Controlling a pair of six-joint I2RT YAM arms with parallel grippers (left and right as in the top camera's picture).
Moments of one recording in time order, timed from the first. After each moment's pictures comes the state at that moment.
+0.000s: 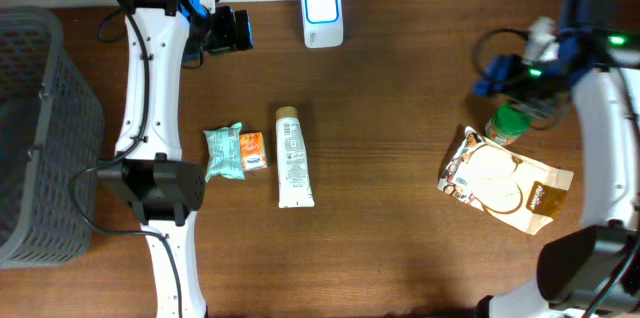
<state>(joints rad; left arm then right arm) -0.10 2.35 2.67 -1.56 0.10 -0.22 -0.18 1.73 1.74 -1.26 -0.32 0.18</state>
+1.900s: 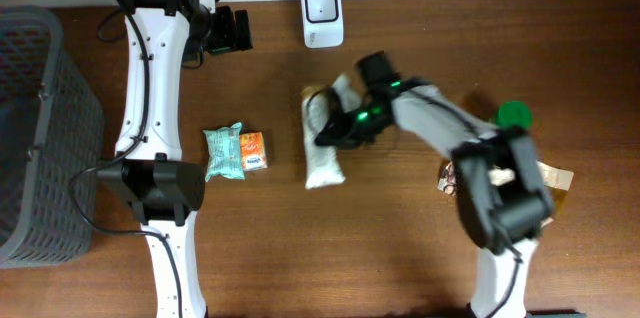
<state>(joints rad) -0.10 2.35 2.67 -1.56 0.10 -0.22 0.32 2.05 1.45 -0.65 -0.82 0.22</state>
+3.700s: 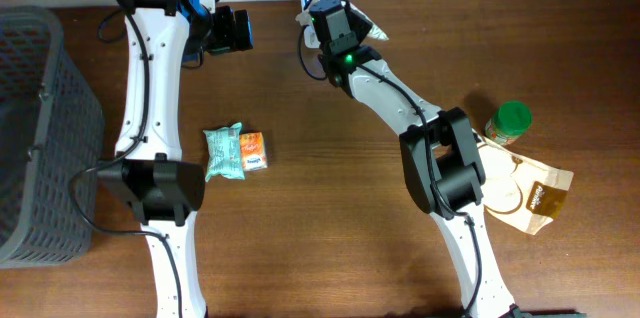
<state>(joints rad) -0.10 2.35 2.67 -1.56 0.10 -0.22 0.44 2.49 2.04 -0.15 0.60 -0.74</state>
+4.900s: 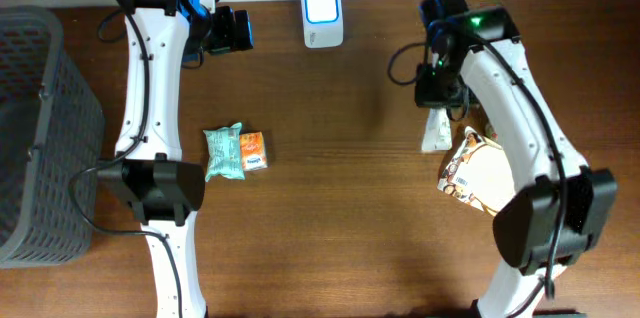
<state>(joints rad) -0.10 2.35 2.67 -1.56 0.10 -0.22 0.17 1.95 1.83 -1.33 0.11 0.36</state>
